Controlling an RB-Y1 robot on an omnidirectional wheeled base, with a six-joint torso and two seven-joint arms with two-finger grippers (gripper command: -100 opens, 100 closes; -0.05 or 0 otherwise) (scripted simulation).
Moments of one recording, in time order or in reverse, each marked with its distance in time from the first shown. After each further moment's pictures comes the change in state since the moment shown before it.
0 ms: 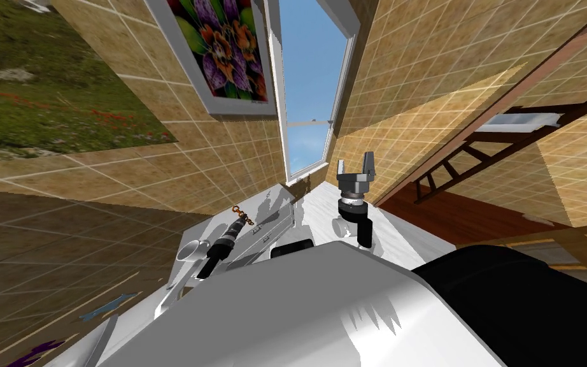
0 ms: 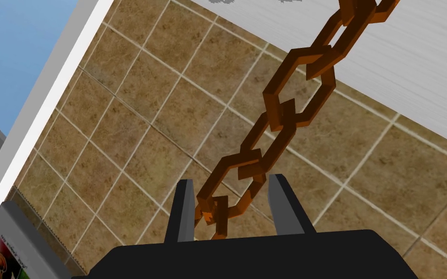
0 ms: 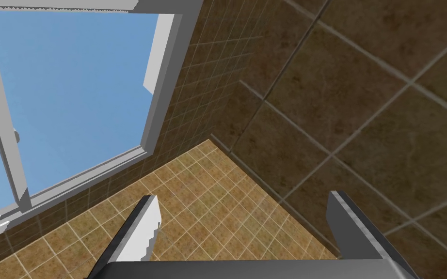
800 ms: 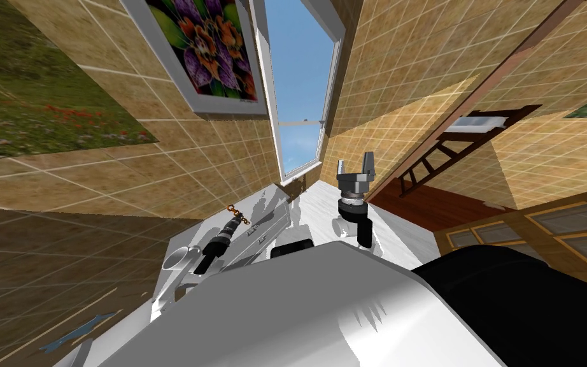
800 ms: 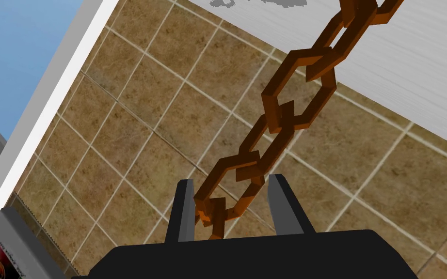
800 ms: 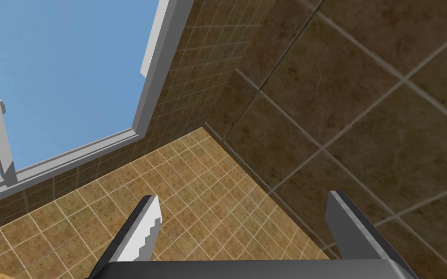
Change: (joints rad) left arm -0.047 0.015 0.047 0.076 0.022 -0.011 0.021; right arm 0.000 0.000 0.000 0.000 0.000 0.000 0.000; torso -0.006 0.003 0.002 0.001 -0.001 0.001
